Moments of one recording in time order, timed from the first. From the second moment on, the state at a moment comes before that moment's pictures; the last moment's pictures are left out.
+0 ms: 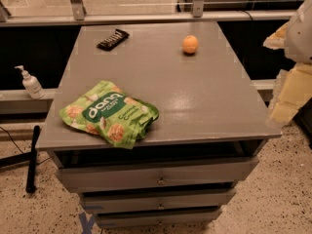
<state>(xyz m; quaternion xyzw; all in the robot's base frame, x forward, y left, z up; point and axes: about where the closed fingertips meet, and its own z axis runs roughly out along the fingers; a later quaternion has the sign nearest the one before) 0.438 -0.216 0.977 -0.60 0.78 -0.04 0.16</state>
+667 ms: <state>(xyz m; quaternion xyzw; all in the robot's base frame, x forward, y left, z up) 0.449 -0.213 0.966 -0.59 0.78 -0.02 0.19</state>
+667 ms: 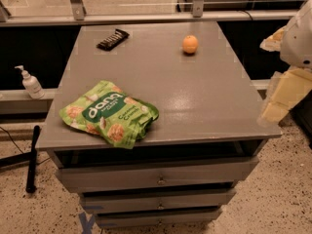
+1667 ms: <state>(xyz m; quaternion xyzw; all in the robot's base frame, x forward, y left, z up) 0.607 -0.181 0.928 -0.51 0.77 0.05 0.37</state>
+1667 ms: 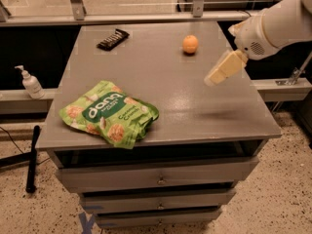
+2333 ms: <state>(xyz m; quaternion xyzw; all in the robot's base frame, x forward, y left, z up) 0.716 -0.174 0.900 -0.43 0.78 0.10 0.45</state>
